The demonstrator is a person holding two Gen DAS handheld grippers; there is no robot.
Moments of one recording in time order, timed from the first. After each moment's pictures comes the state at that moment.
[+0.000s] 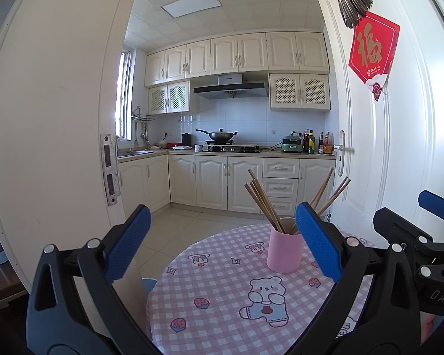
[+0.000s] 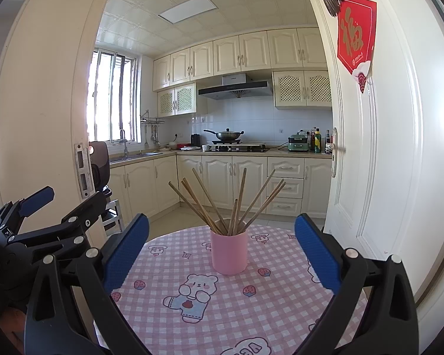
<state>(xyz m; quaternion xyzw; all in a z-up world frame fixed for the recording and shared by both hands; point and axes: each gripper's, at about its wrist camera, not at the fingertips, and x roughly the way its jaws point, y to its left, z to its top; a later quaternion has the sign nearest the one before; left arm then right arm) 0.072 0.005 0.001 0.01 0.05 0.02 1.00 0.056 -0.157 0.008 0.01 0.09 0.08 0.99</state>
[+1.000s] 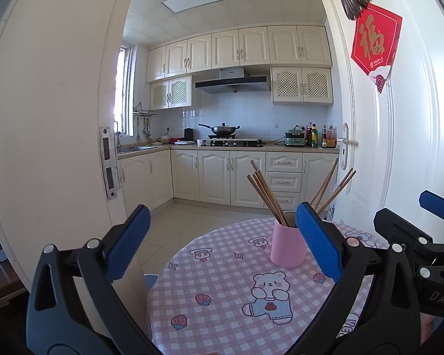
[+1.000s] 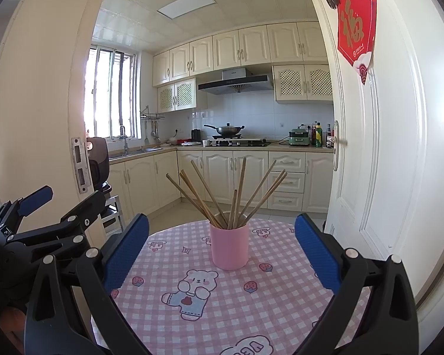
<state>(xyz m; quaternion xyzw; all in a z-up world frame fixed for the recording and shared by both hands) 0.082 0.001 -0.007 0.01 0.07 0.03 1.00 0.071 -0.162 -0.004 0.01 0.10 0.09 0.99</state>
